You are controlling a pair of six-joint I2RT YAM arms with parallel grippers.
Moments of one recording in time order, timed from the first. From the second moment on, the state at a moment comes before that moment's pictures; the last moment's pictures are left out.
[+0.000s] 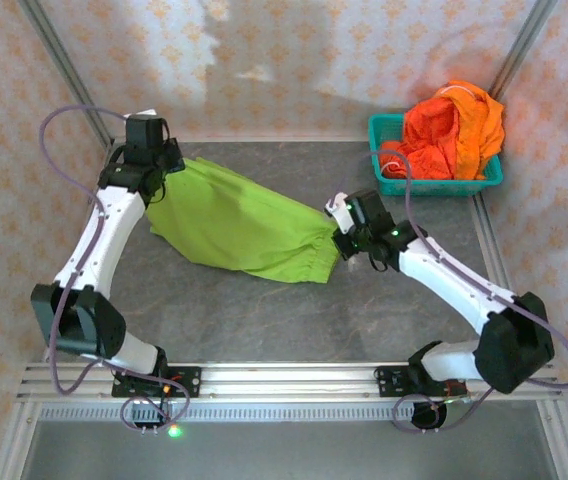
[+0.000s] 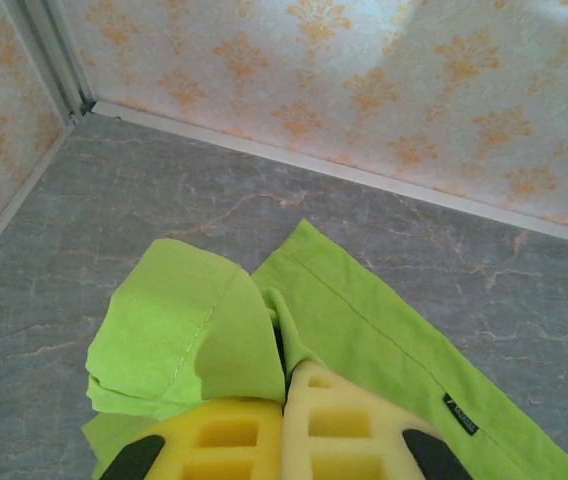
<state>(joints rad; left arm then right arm) -0.05 1.51 1.49 -0.59 -0.23 -0.32 0.53 1.33 0.99 -0.55 0.04 -0.15</state>
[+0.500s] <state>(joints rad) -0.05 1.88 1.77 -0.67 -0.27 -0.31 0.46 1.59 1.15 -0.55 0.07 -0.04</state>
